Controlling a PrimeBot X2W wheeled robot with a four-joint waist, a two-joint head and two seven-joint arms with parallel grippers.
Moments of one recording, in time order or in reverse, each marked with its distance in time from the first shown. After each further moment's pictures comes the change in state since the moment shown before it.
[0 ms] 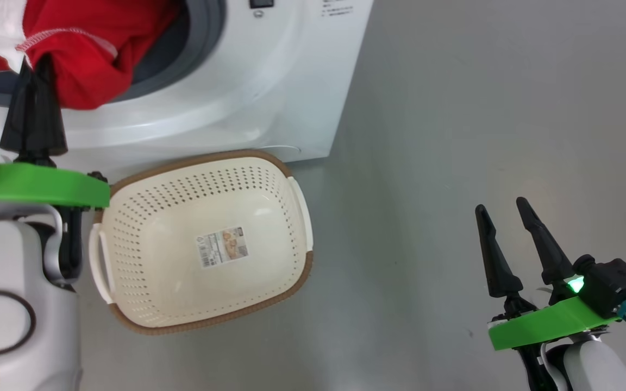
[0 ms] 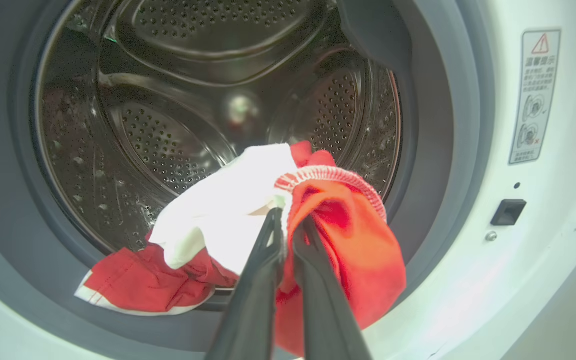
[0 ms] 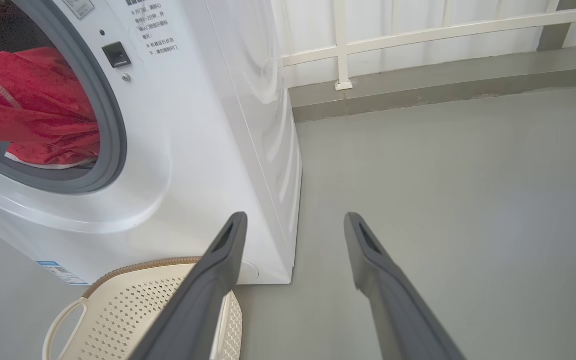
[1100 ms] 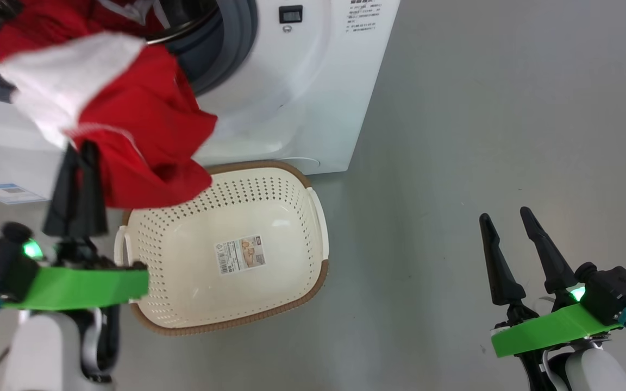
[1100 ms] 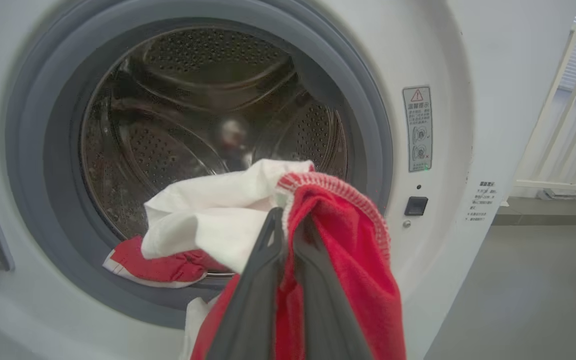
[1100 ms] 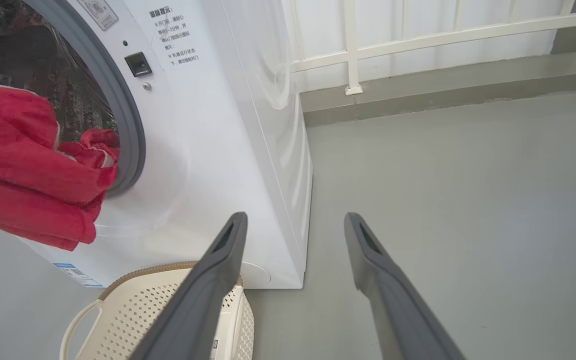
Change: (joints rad) left arm 0.324 -0.079 0.002 -0.378 0.009 -0.013 -0.007; right arm 0.023 0.002 -0.017 0.013 0.000 0.000 0.000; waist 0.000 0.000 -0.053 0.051
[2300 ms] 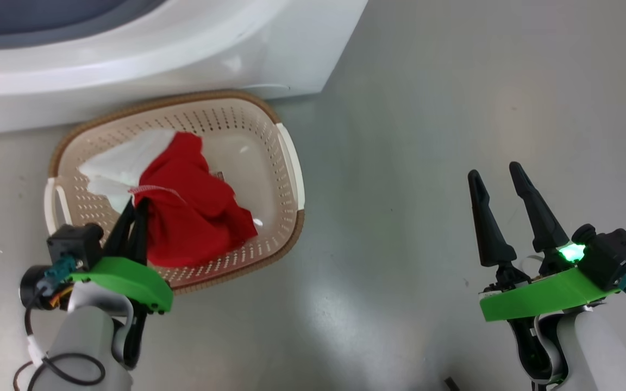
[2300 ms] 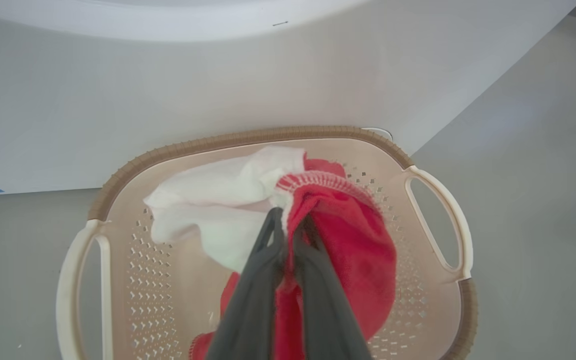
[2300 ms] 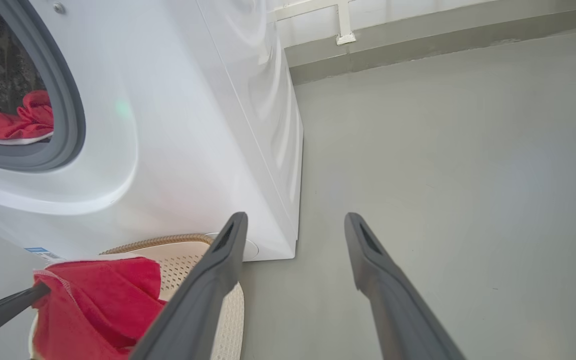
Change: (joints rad) left arm -0.138 0.040 -0.130 0.634 -0.020 -0.001 0.000; right arm -0.111 0.008 0.037 -0.019 0.044 0.000 0.000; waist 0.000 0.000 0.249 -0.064
